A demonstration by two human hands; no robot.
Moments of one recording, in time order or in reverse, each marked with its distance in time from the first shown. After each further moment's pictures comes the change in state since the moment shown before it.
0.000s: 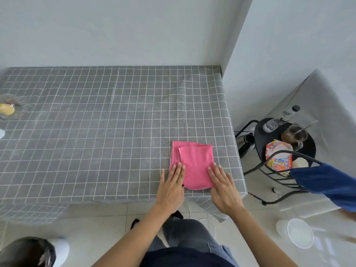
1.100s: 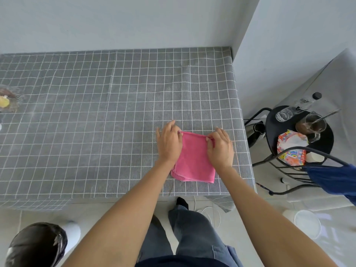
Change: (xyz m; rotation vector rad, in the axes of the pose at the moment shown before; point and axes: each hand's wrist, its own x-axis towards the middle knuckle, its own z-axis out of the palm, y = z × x) left_hand 0.113 -0.022 -0.062 -0.324 0.441 -0.231; right_hand 0.121 -0.029 -0.021 0.229 0.386 0.163
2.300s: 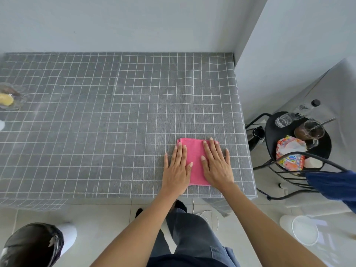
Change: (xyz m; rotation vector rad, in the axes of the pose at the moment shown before) left_hand -0.082 -0.018 0.028 0.249 -0.347 0.072; right_hand -0.040 0.020 0.013 -0.345 -0.352 -0.142
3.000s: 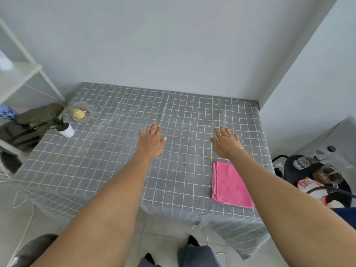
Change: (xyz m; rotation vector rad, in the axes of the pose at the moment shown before) left_hand 0.011 -0.186 -0.207 0.159 0.000 -0.181; right_hand 0.087 -0.150 -0.122 -0.205 -0.057 -0.044
